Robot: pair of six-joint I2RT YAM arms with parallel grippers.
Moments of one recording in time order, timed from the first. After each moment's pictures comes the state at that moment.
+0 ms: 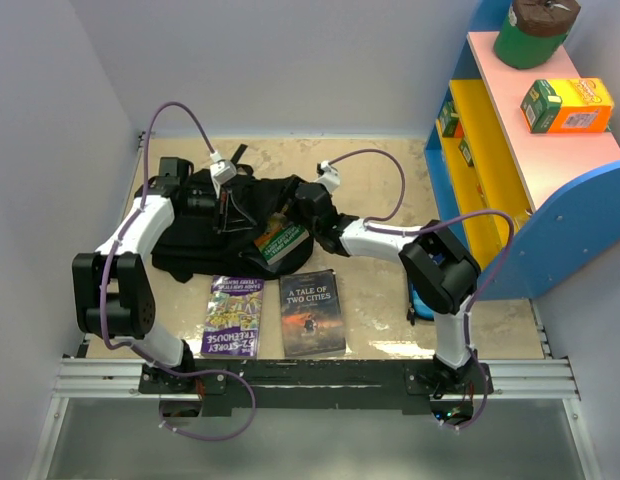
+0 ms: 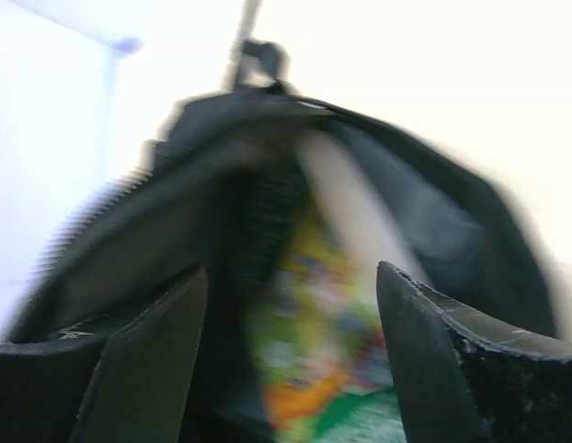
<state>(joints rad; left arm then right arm) 0.00 1.59 1.17 -0.65 1.23 0.59 0.78 1.98 1.29 0.31 0.35 0.99</state>
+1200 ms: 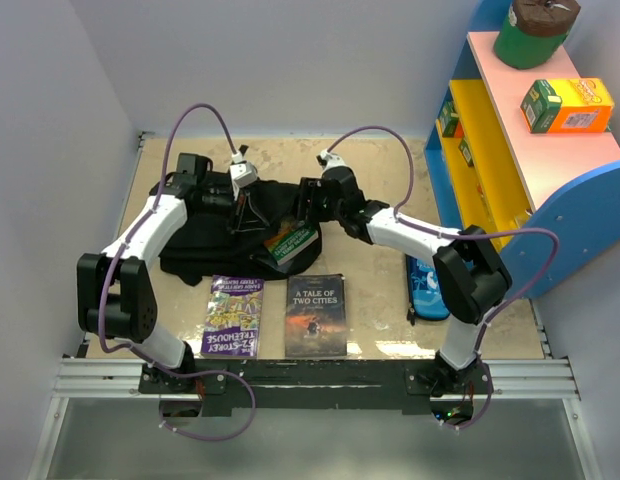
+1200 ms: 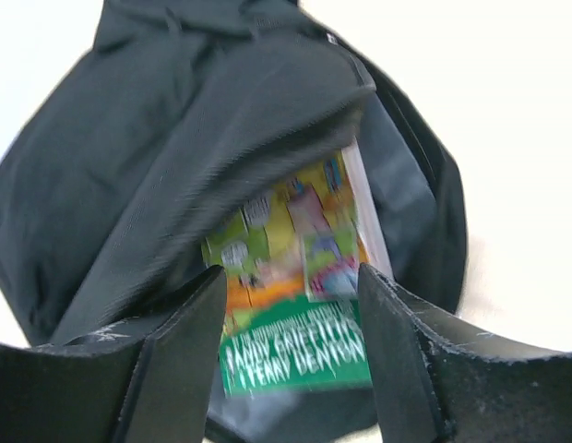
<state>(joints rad) -0.12 1.58 1.20 -0.62 1.13 0.61 0.66 1.81 1.25 0.03 -0.01 0.58</state>
